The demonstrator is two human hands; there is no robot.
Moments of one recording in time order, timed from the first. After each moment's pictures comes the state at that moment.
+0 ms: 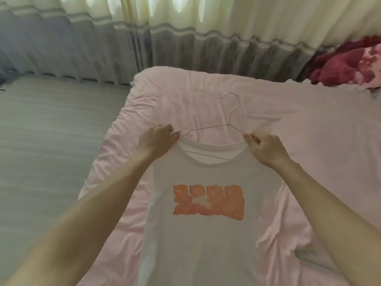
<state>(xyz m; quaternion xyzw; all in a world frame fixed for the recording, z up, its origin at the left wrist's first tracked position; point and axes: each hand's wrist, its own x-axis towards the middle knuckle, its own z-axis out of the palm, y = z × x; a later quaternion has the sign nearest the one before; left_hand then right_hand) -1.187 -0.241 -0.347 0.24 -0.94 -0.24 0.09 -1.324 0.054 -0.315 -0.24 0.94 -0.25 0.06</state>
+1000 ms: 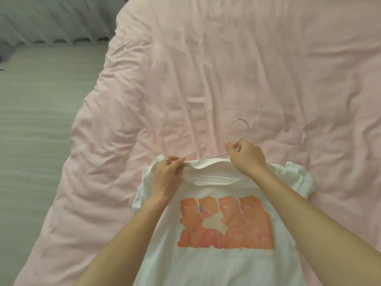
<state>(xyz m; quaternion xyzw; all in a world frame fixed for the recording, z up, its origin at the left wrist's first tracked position) -1.281 -0.241 -0.686 0.32 -0.89 -0.32 0.03 -1.451 -0.069 -0.671 -0.11 0.91 -0.30 0.26</state>
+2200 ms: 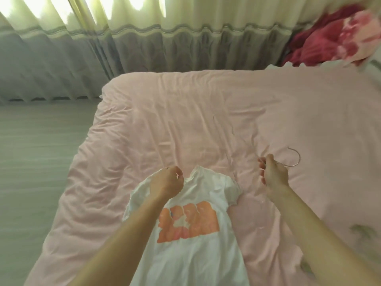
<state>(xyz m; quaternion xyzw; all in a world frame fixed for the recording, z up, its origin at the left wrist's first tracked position) -1.295 -0.150 -0.467 0.24 -0.94 -0.23 -0.10 -1.406 0.118 -0.431 0.24 0.72 -0.64 0.09</state>
